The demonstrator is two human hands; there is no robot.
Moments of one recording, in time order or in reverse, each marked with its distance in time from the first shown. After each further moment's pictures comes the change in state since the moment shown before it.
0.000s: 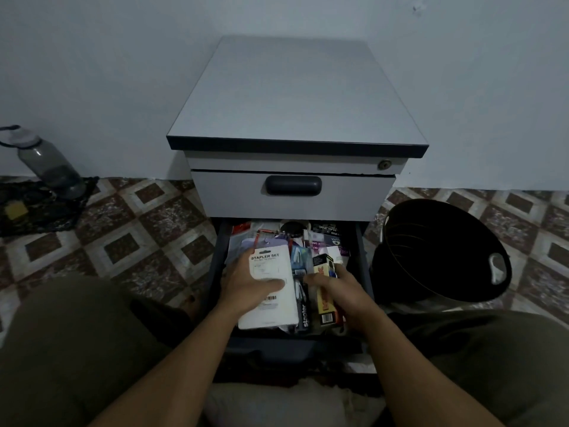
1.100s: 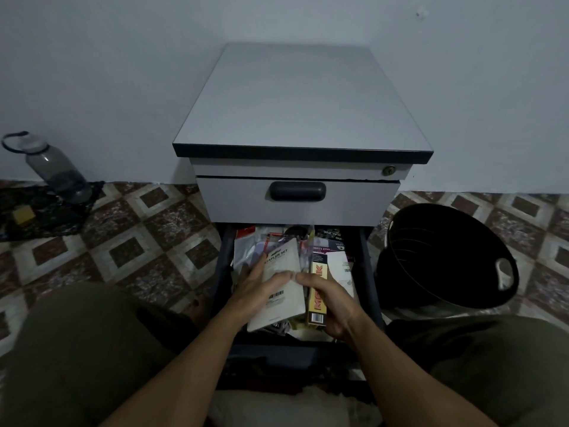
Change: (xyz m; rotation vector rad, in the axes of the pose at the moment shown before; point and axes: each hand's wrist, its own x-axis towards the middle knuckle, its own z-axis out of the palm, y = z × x) left_hand -0.010 0.010 -0.004 -0.059 -0.235 -0.033; right_hand -0.007 -0.005 0.029 0.402 -0.348 -0.034
